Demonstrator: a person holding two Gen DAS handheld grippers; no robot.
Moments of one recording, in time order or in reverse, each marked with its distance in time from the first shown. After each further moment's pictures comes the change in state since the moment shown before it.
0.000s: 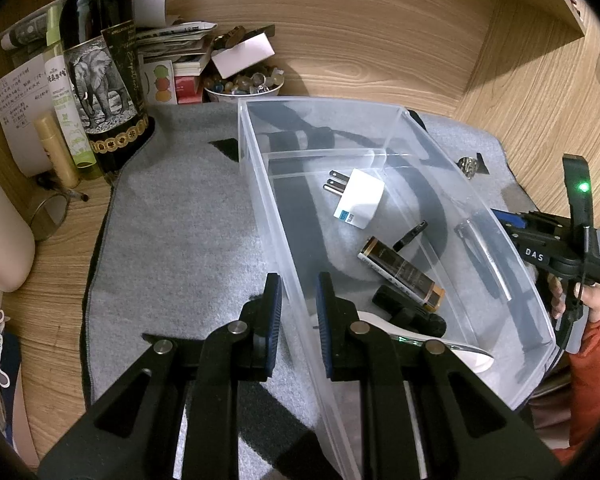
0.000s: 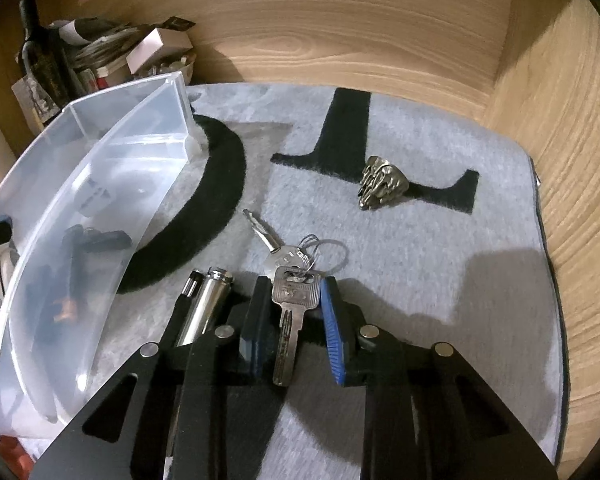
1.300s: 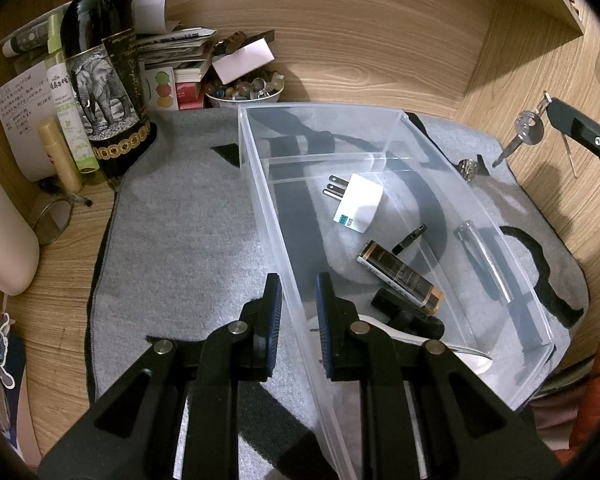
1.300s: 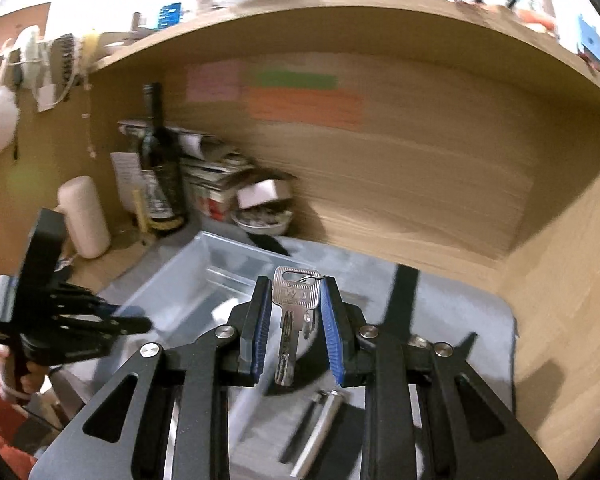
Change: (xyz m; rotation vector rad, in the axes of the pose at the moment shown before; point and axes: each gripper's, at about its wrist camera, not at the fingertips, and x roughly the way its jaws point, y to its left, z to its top) left arm -0.002 -0.004 0.000 0.005 -0.010 0.011; right arm -0.126 0.090 0.042 -0.185 -0.400 0.095
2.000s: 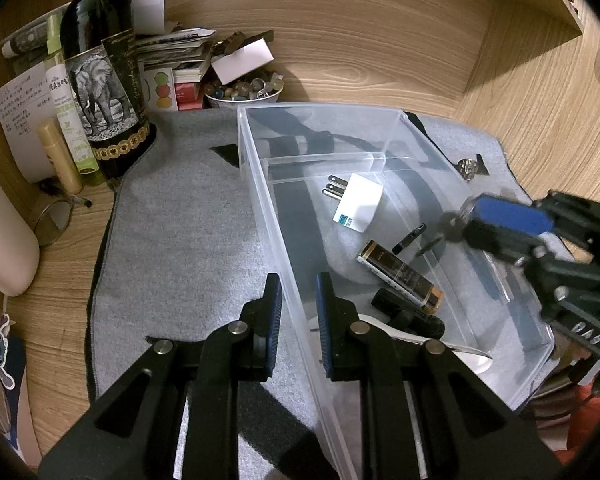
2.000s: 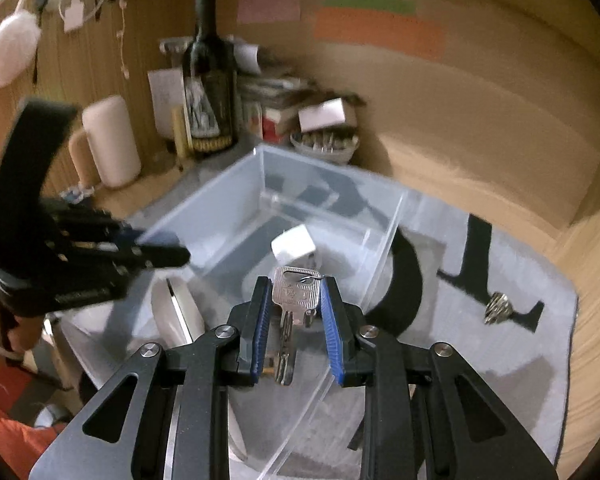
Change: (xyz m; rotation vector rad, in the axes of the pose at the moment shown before) left arm -0.001 -0.002 0.001 0.005 -0.001 0.004; right arm 0.055 0.044 -0.042 -0.069 0.214 0.109
